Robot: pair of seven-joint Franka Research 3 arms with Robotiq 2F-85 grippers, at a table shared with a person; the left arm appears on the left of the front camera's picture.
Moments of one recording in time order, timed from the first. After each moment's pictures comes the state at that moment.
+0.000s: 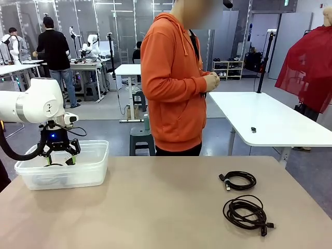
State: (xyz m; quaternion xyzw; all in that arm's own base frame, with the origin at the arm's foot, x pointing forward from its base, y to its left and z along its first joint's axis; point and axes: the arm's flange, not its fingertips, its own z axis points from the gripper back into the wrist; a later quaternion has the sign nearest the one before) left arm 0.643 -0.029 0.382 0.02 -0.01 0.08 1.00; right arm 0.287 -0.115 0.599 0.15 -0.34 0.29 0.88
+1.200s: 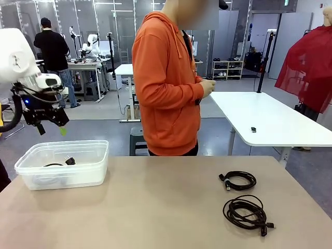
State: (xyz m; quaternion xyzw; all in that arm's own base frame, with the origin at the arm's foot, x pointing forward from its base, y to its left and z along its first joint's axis) left arm 0.564 -0.029 0.547 -0.05 -0.08 -0.14 0.99; right arm 0.287 -0.115 0.599 0.15 -0.34 0.29 0.88
